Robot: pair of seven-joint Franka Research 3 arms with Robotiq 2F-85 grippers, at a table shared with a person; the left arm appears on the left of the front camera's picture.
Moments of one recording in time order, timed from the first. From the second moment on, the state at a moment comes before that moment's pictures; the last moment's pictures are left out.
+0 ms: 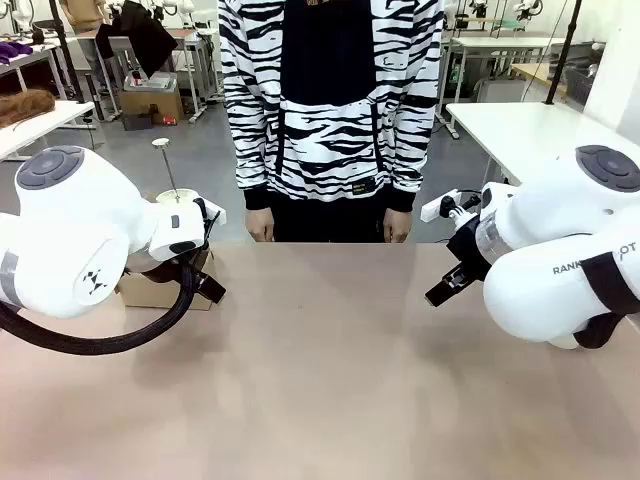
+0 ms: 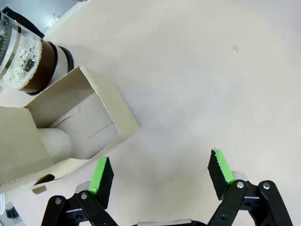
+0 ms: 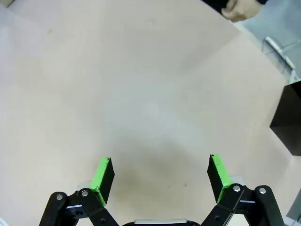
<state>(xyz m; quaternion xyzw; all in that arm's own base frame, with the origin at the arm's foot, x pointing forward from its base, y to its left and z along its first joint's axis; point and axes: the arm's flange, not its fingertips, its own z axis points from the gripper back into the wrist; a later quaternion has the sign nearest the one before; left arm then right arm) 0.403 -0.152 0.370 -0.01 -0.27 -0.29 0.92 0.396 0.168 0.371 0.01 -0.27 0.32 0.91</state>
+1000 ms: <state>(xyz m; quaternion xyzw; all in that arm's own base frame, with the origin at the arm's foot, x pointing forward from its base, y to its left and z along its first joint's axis) 0.403 -0.152 0.370 -0.01 -0.27 -0.29 0.92 0.396 0.168 0.371 0.01 -0.27 0.32 0.91</state>
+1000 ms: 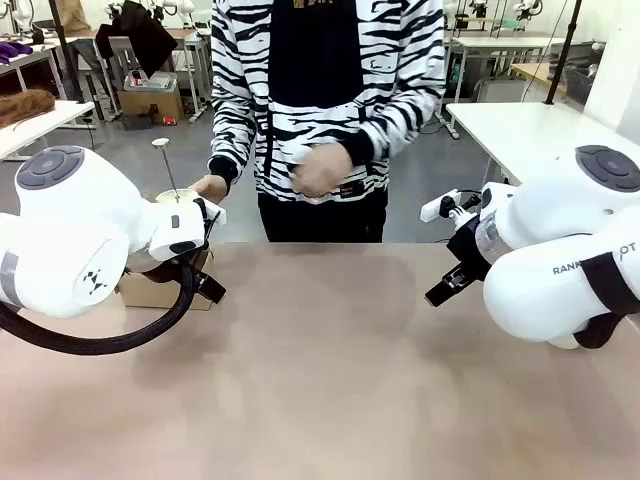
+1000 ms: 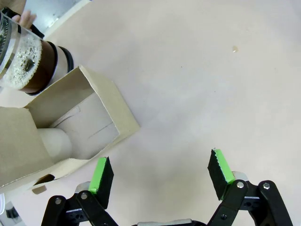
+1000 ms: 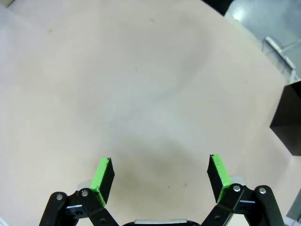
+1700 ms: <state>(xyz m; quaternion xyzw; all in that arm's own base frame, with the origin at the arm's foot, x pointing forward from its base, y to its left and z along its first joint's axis) 0.404 -0.152 0.371 -0.01 -0.27 -0.29 0.92 0.441 0.041 0.532 0.12 -0.37 0.30 0.87</state>
